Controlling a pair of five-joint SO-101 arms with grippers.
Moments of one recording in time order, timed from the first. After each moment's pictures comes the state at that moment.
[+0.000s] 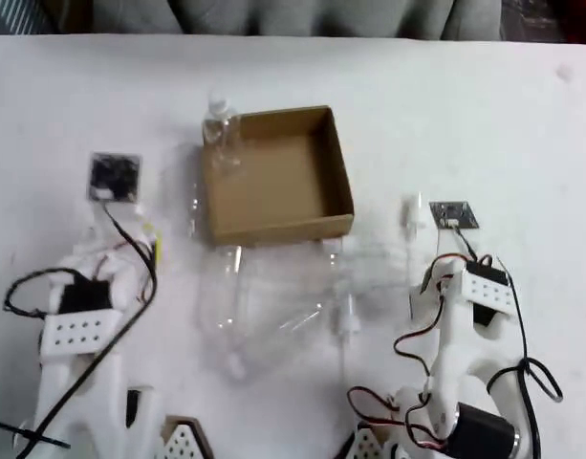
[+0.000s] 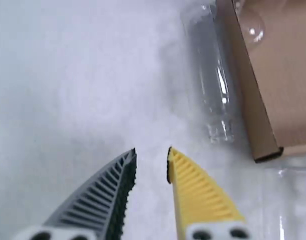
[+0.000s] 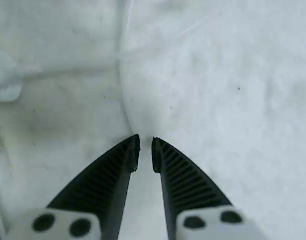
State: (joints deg) left arm -12.7 -48.2 66.2 39.5 -6.5; right arm 16.4 -22.7 59.3 53.5 23.4
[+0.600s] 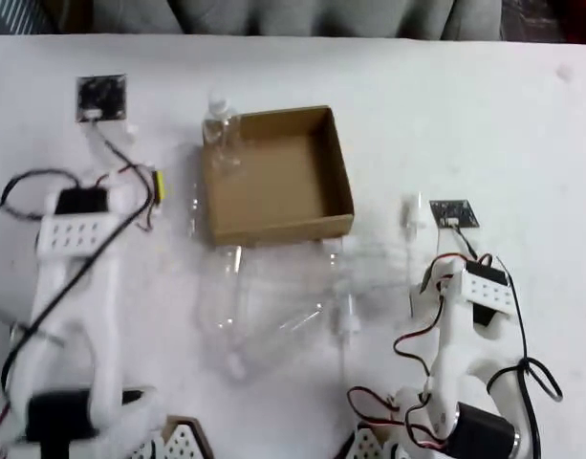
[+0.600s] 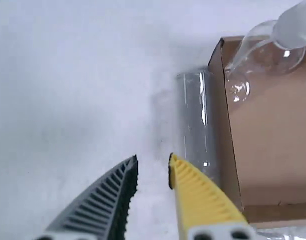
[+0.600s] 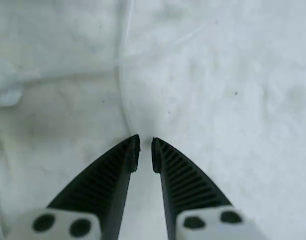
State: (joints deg) left arm -9.5 -17.7 30.2 51.6 4.5; right arm 16.4 -22.7 59.3 52.4 23.4
